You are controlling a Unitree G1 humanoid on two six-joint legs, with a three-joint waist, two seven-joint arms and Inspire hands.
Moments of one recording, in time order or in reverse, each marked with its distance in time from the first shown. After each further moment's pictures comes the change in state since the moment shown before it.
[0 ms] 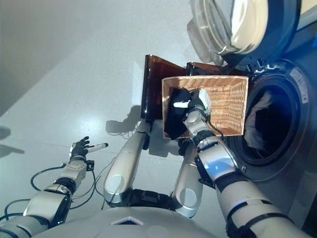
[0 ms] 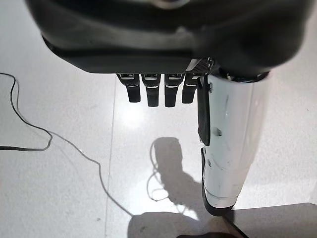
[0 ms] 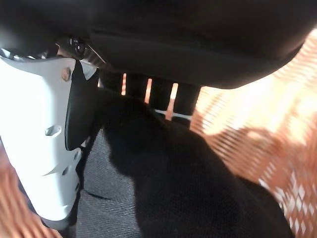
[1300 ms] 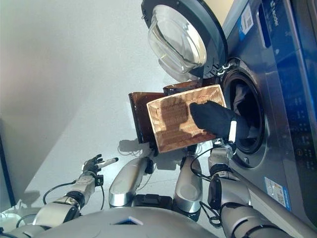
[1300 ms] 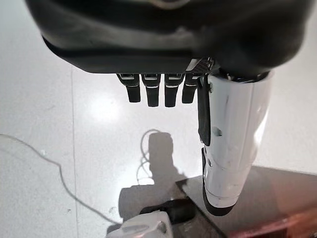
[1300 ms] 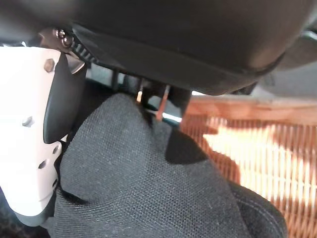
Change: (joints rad) left arm 0.106 -0.109 0.017 0.025 -0.046 -0.027 -0.089; right arm 0.292 -0.042 -0.556 -0.036 1.150 -0.297 0.258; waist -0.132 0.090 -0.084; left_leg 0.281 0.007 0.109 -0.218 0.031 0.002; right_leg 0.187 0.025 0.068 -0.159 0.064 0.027
